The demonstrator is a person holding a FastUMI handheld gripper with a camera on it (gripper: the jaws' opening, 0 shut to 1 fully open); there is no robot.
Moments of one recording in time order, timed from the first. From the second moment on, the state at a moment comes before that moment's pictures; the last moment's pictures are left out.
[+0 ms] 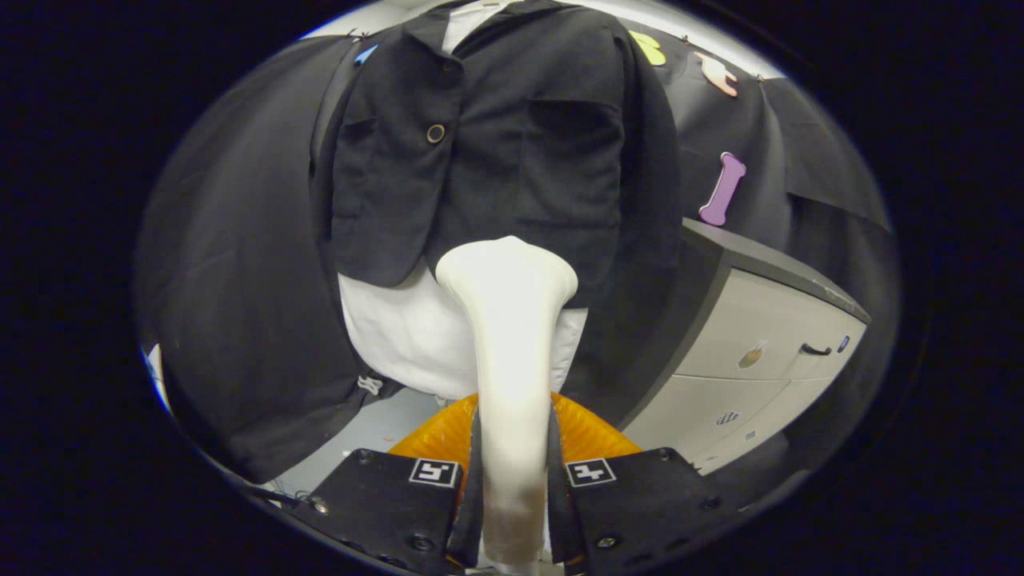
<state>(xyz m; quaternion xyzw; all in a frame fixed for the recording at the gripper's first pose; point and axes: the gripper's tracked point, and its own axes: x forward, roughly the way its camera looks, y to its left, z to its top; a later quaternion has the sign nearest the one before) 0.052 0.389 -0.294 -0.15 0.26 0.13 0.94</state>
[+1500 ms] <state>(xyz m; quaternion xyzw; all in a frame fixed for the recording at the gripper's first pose) 0.087 0.656 0.132 -0.07 -0.23 0.27 0.93</state>
